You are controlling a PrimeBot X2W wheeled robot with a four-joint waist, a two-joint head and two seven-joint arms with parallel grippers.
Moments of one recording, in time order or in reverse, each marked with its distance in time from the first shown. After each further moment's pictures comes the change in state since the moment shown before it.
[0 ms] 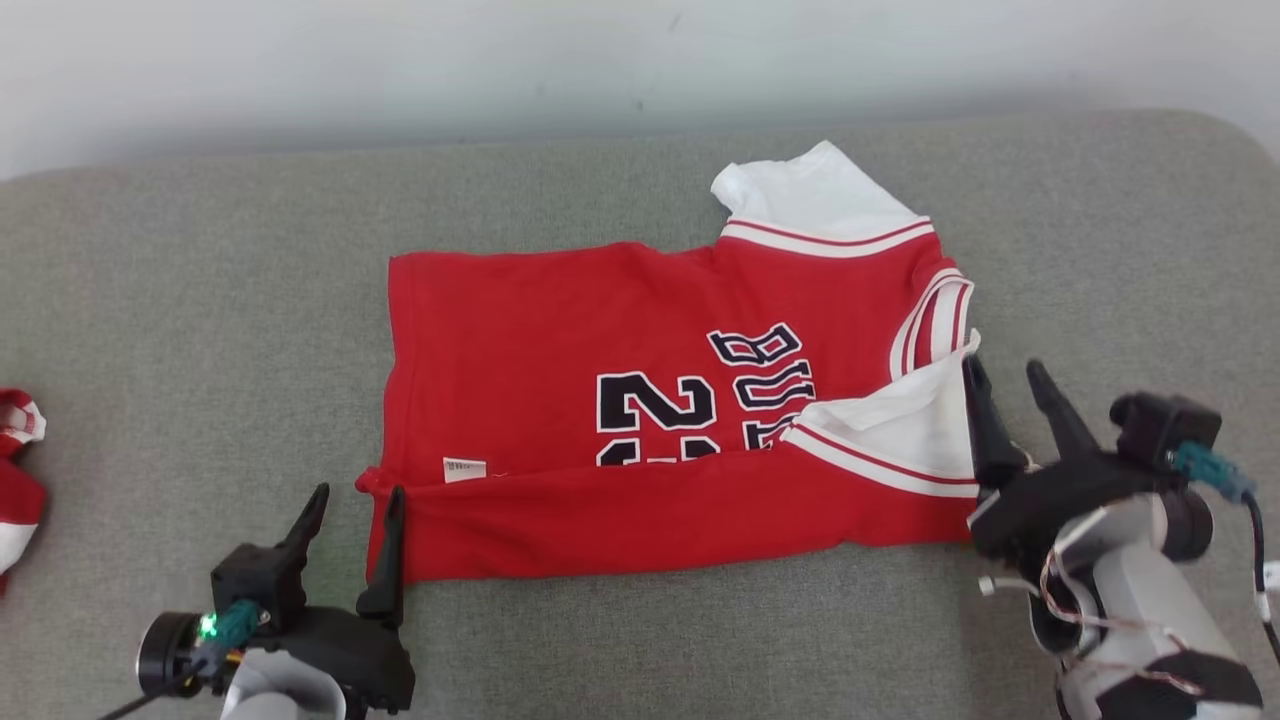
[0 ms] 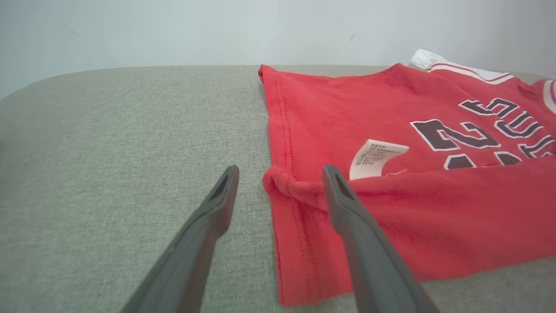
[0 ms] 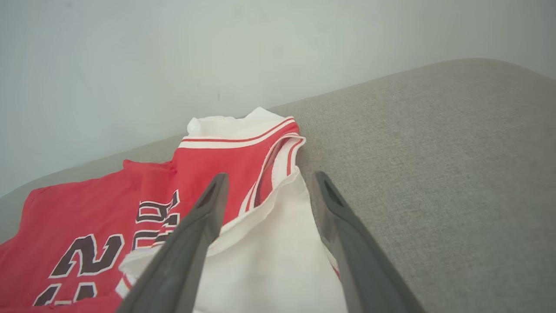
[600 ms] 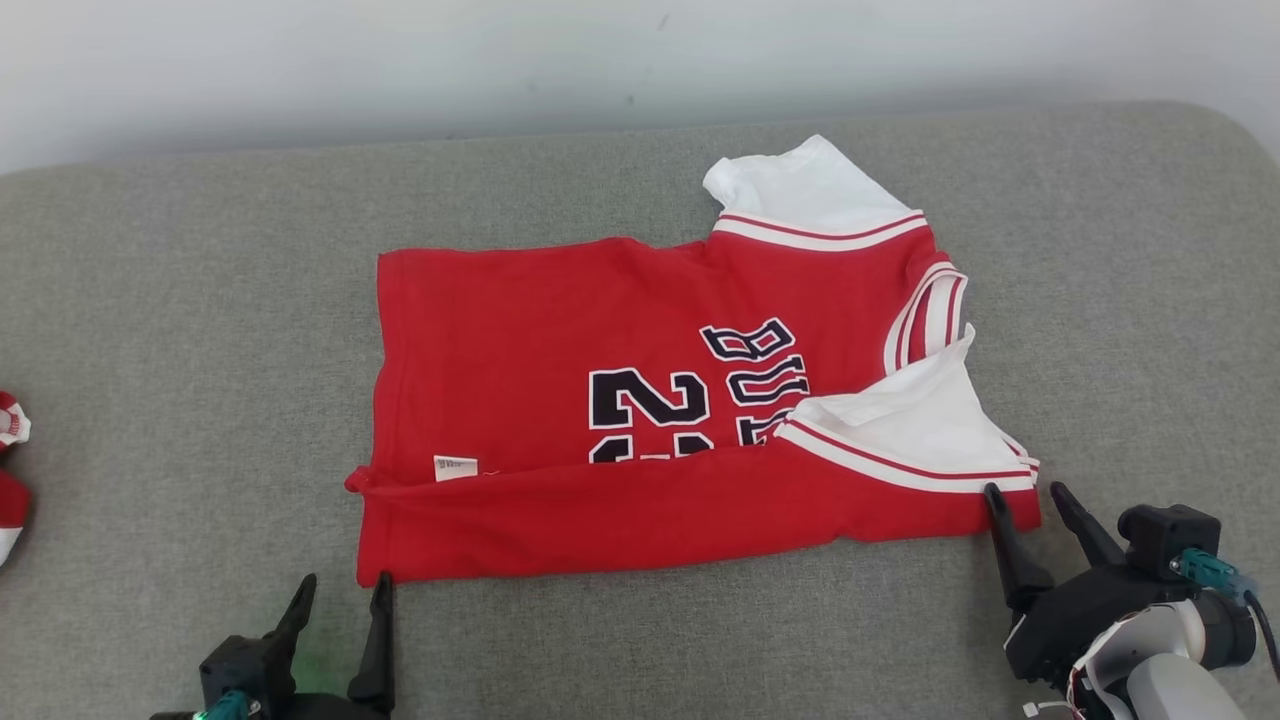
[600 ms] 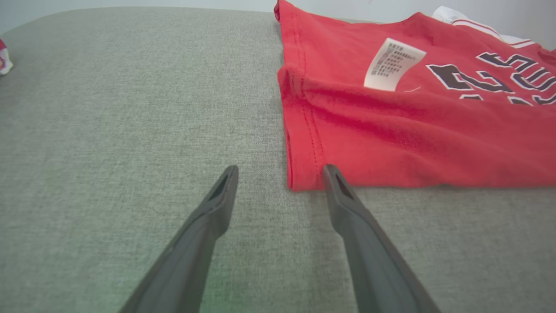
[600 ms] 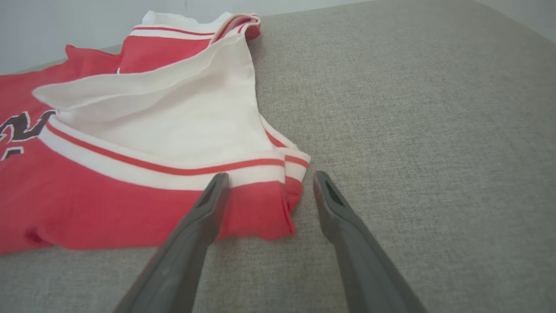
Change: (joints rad) left arm 0.179 -0.019 0.062 -0.077 0.006 0.025 -0.006; right arm 0.222 -0.093 0.041 -0.044 -0.042 0.000 0.004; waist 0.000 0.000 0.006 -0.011
